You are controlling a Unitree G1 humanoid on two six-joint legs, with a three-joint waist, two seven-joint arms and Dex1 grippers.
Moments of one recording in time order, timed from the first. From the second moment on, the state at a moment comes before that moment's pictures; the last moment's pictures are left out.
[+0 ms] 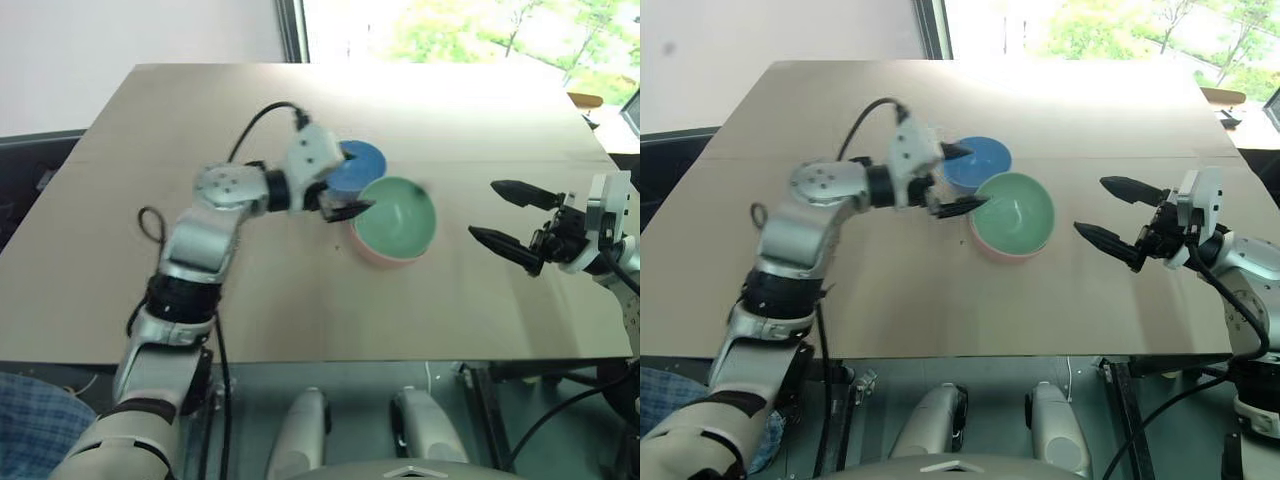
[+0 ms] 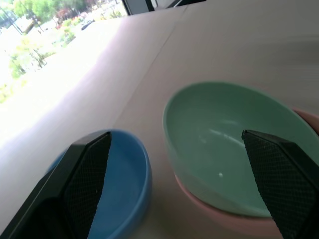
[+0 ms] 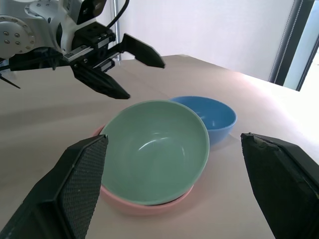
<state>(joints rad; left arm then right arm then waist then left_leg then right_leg) -0.69 0.57 -0.04 -0.06 -0.21 0.48 -1.04 -0.26 -0.68 -0.27 -0.18 0.64 0.30 1.06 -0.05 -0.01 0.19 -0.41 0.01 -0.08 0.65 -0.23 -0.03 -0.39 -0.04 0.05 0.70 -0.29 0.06</state>
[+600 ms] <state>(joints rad) -0.74 0.66 0.12 0.42 -0.27 0.14 -1.11 -0.24 -0.69 -0.27 -0.11 0.61 0.26 1.08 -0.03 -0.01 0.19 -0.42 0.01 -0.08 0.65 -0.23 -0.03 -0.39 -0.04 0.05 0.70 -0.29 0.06</state>
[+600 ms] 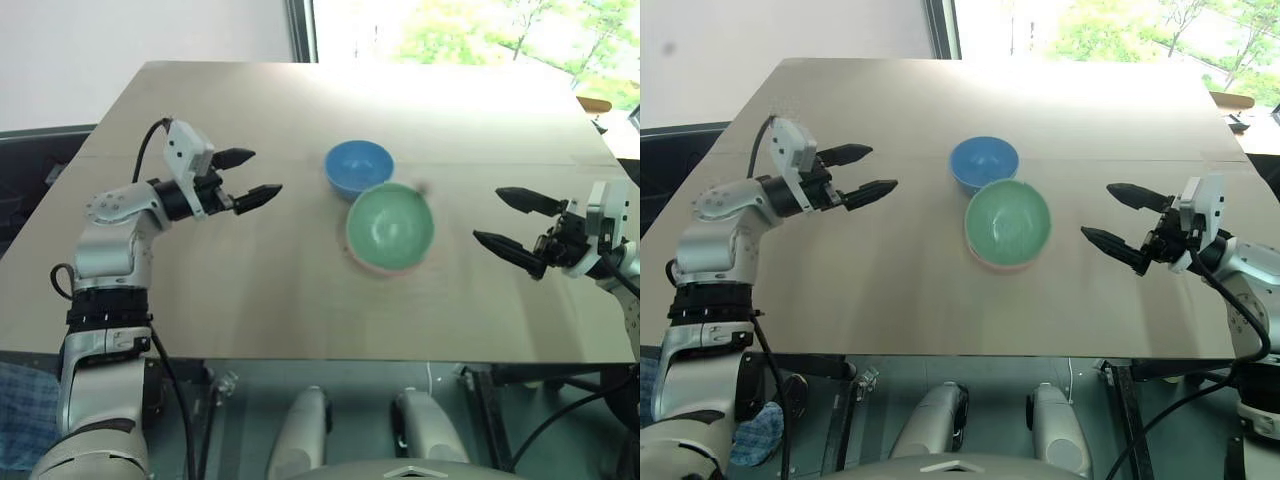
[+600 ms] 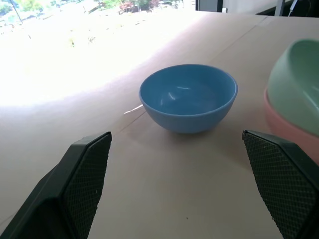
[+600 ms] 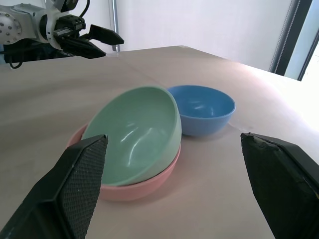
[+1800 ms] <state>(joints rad) -1.26 0.44 -0.33 1.31 0.39 -0.56 -0.87 -0.16 -0.72 -0.37 -0.17 0.67 0.27 1.01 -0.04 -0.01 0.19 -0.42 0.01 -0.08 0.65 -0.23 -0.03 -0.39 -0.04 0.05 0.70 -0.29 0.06</state>
